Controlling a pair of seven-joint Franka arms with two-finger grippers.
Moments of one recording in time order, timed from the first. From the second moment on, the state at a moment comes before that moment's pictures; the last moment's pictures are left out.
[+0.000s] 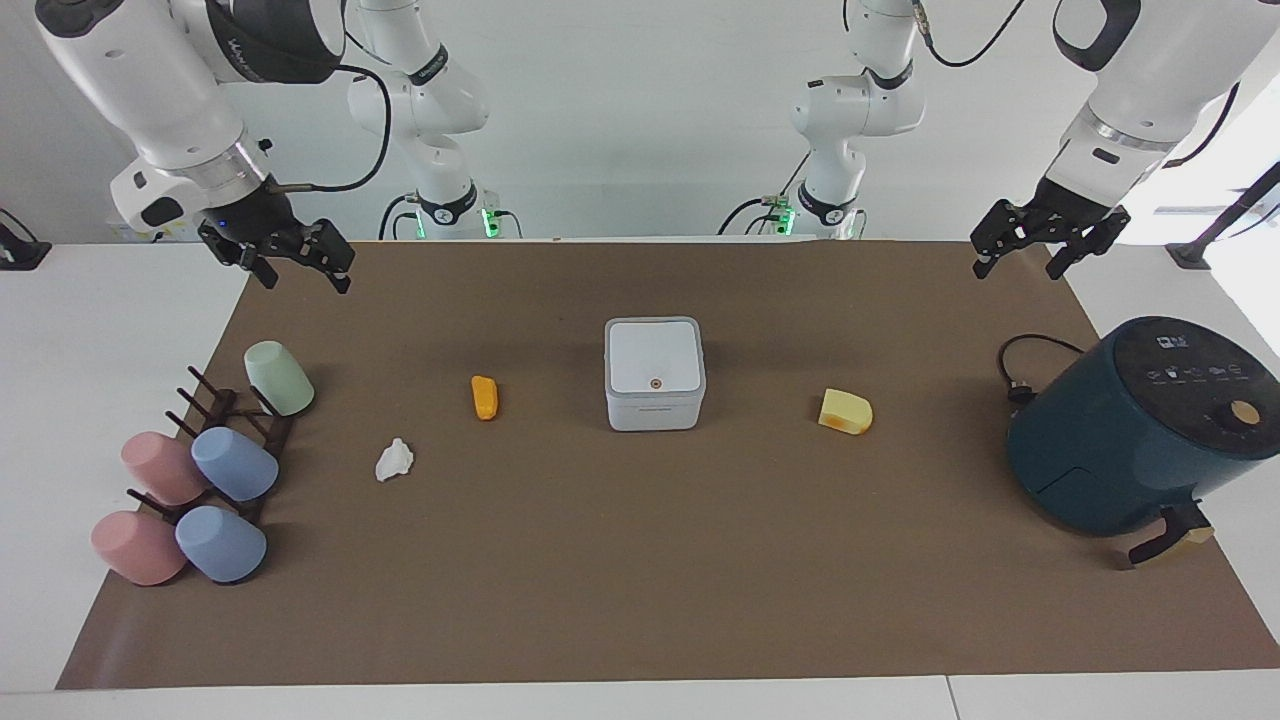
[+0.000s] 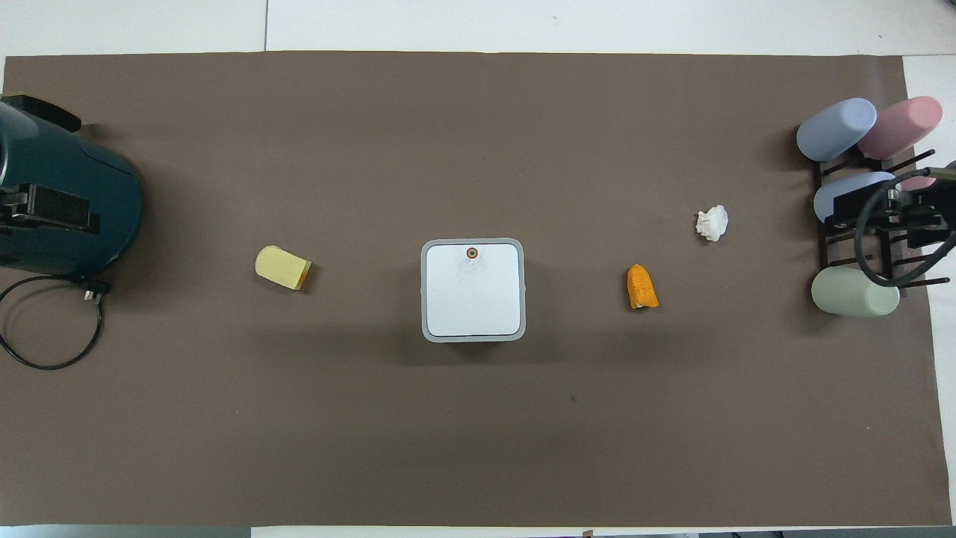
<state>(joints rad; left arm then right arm) -0.05 -0.02 0.00 -1.58 -0.03 1.57 0.04 -0.01 0.00 -0.05 -1.62 0.05 1.56 0.09</state>
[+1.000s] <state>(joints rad) -0.09 -0.03 0.00 -1.59 -0.03 1.57 0.01 0.03 -0.01 -0.04 -1.65 0.05 1.63 0.08</state>
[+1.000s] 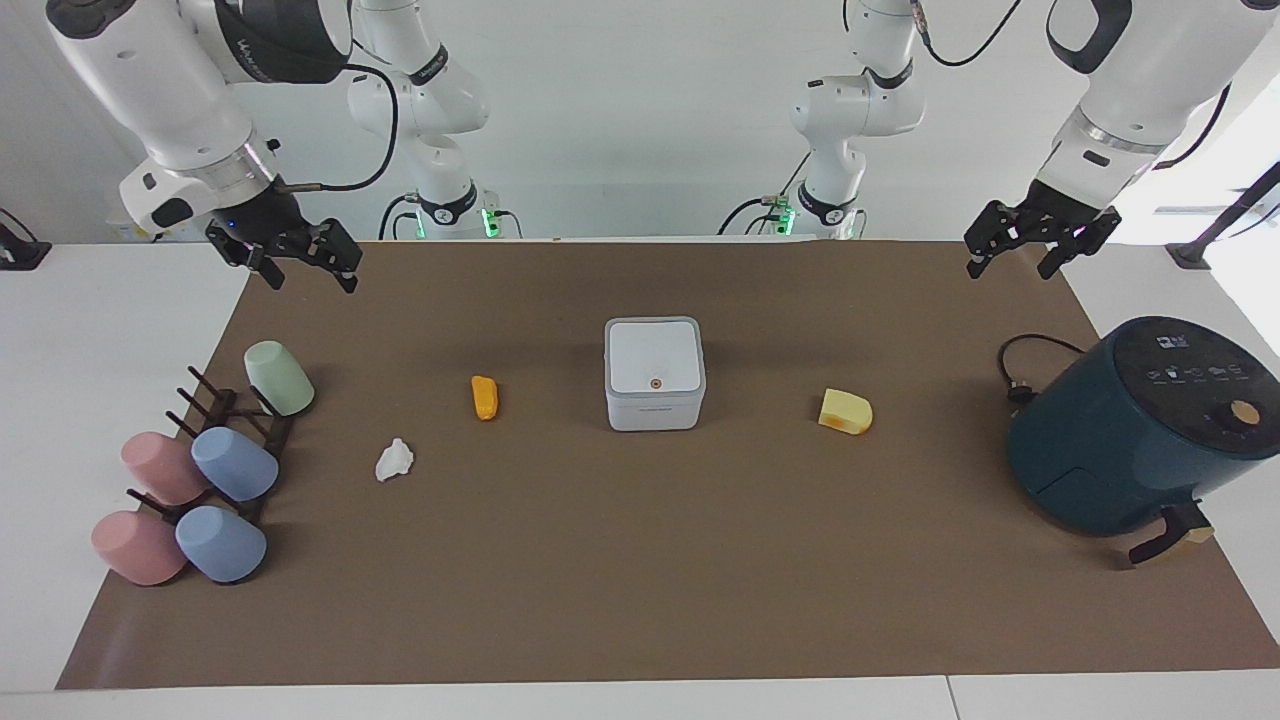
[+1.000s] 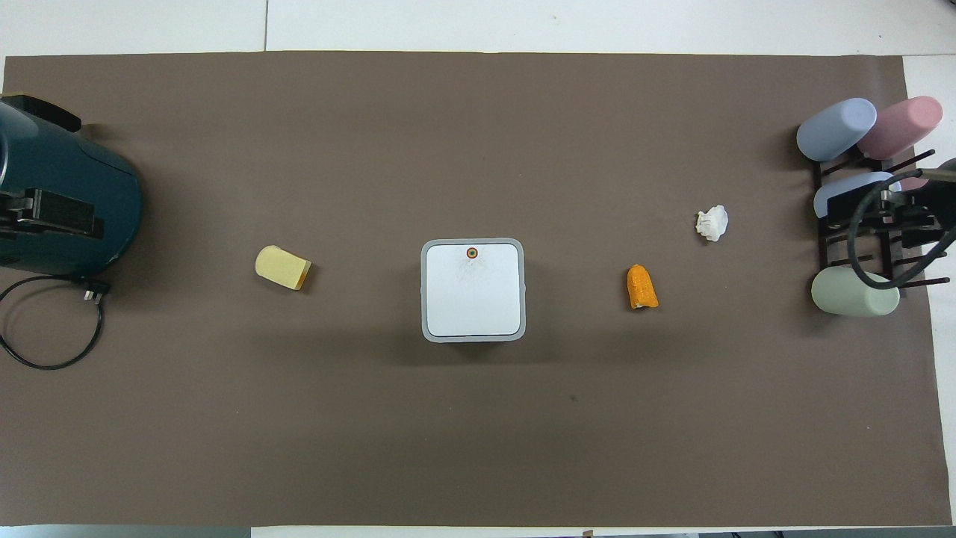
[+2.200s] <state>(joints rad) -0.64 0.15 -0.03 -1.93 -0.03 2.46 -0.43 0.23 0.07 -0.02 -2.24 0.14 2.36 0.08</state>
